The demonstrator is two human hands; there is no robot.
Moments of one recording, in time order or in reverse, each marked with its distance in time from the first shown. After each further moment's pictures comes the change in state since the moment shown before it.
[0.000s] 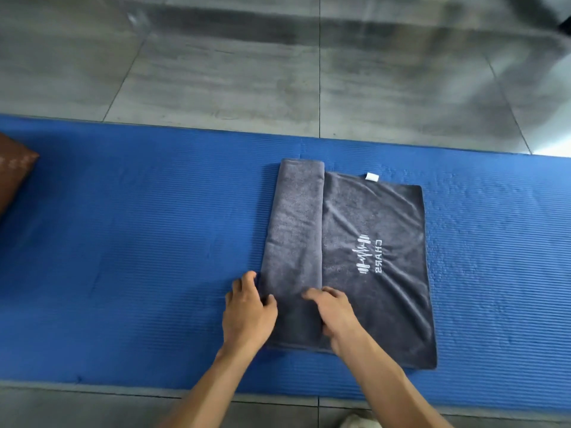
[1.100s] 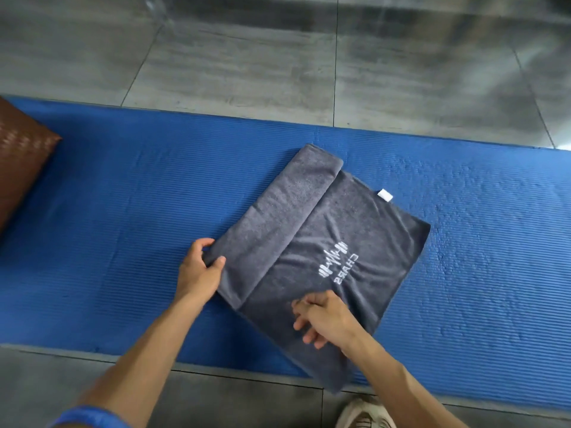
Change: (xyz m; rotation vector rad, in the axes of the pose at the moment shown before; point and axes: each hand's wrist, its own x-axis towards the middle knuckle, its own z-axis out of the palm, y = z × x) left_hand 0.055 -0.068 -0.060 -0.301 0.191 -0.073; right_hand -0.018 0.019 0.000 -0.611 -0.279 -0.129
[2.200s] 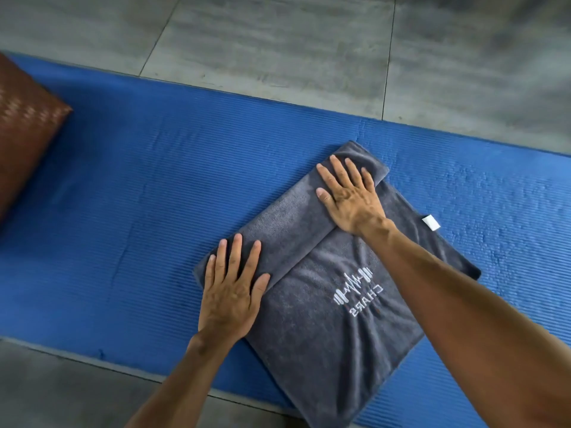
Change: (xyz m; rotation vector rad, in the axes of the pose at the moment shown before) left_hand -0.001 -0.034 0.027 0.776 -0.036 0.465; right_hand 0.184 -0.134 -0.075 -1.175 0.408 -0.541
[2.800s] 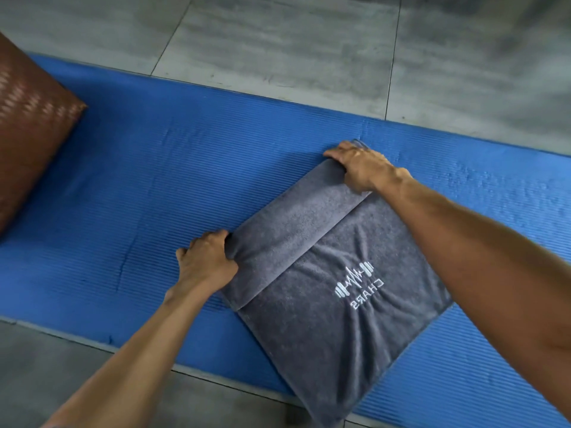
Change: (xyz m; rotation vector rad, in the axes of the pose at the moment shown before) left_hand 0.039 -0.018 -0.072 -0.154 -0.229 -0.370; right_hand 0.038 0.013 -0.063 -0.036 -0.087 -0.121
